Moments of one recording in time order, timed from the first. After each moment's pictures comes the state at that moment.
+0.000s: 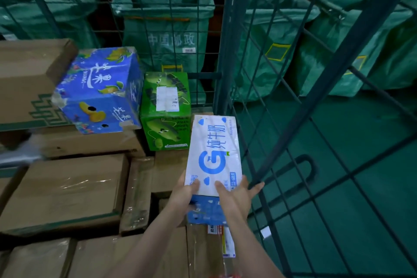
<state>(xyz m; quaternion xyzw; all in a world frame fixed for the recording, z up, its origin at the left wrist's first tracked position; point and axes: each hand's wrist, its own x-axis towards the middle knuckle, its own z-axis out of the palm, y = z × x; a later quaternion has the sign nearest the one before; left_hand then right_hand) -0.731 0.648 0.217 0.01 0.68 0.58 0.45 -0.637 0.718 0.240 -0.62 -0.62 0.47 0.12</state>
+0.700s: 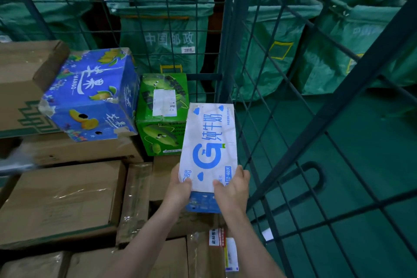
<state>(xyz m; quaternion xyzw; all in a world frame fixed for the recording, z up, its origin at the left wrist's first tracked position) -0.759 0.667 0.232 0.06 0.75 0.55 0.38 -0.670 0.744 0.236 -0.55 -0.70 0.43 0.14</state>
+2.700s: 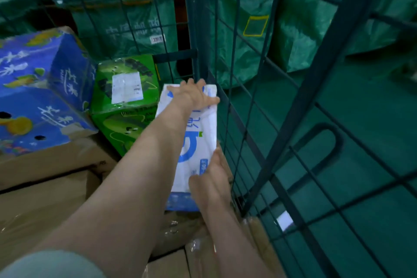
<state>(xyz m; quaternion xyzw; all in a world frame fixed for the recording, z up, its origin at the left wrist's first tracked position) -0.858 0.866 0.236 0.46 0.88 -0.06 0.11 -0.705 0.745 0.149 -0.55 -0.65 0.49 0.17</state>
